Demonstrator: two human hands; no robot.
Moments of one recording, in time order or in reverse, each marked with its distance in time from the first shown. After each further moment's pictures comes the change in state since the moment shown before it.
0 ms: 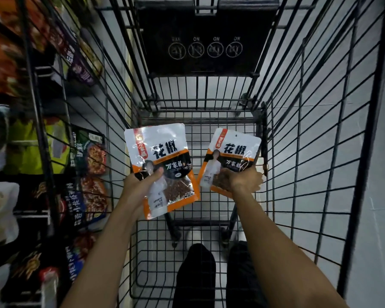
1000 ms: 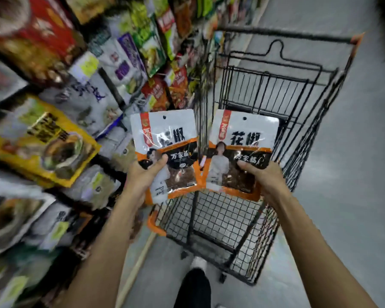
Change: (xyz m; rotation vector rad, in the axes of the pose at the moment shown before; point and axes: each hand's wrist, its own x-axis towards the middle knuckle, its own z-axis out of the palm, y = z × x) left_hand -0.350 -0.001 -0.095 -0.263 0.340 0.704; right_hand -0.223 -0.049 -0.291 0.423 -0.869 -0.669
